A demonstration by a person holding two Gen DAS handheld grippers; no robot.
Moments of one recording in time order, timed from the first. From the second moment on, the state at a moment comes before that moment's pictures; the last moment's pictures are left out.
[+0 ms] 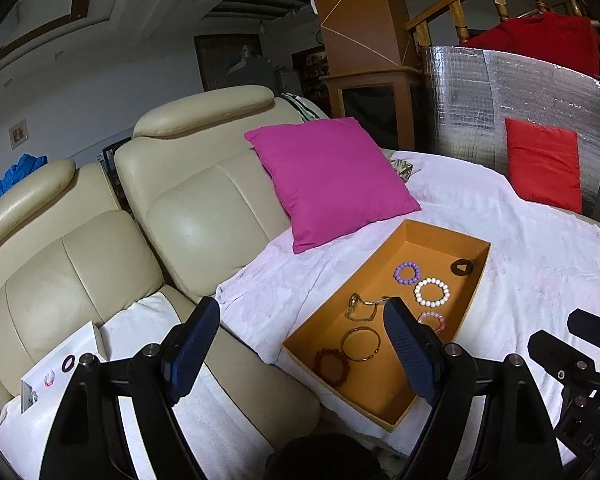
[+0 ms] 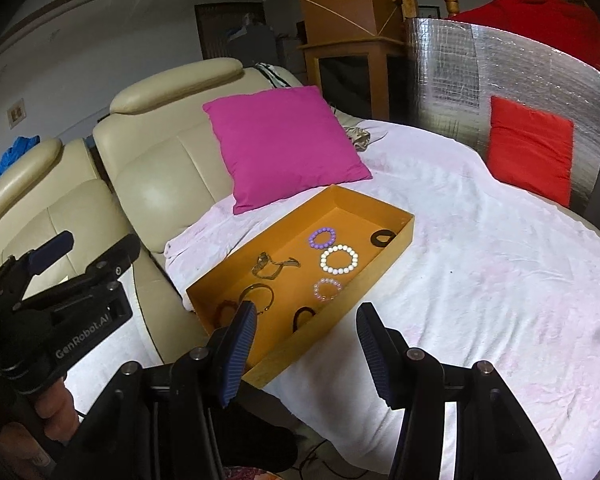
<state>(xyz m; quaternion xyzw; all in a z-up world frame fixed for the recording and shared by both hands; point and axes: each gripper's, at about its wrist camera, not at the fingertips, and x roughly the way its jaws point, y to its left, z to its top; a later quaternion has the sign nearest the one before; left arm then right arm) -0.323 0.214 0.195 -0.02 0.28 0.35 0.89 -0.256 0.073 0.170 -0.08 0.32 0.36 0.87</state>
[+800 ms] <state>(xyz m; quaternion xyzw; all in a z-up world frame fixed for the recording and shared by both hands) -0.320 0.234 0.179 -0.06 0.29 0.34 0.89 -0.248 0.082 0.166 -0.08 0.33 0.35 0.87</state>
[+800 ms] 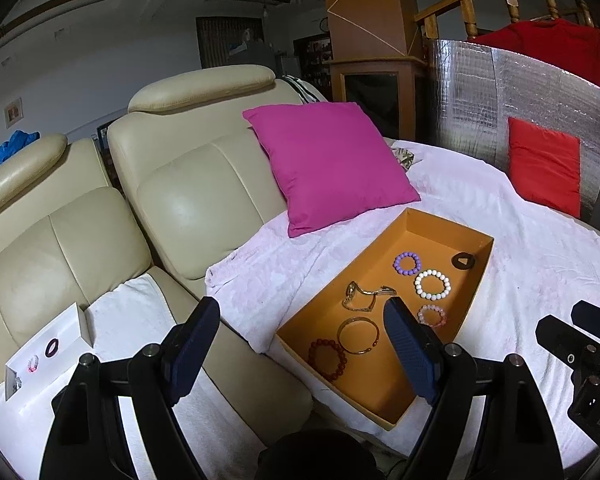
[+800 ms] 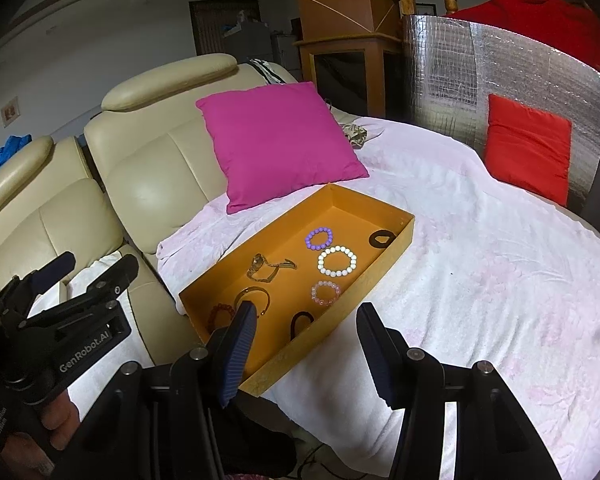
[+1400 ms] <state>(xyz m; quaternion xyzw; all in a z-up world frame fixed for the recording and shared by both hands) -0.315 0.241 0.177 -0.07 0.30 0.33 0.89 -0.236 0.091 0.166 -0.08 0.33 0.34 0.88</state>
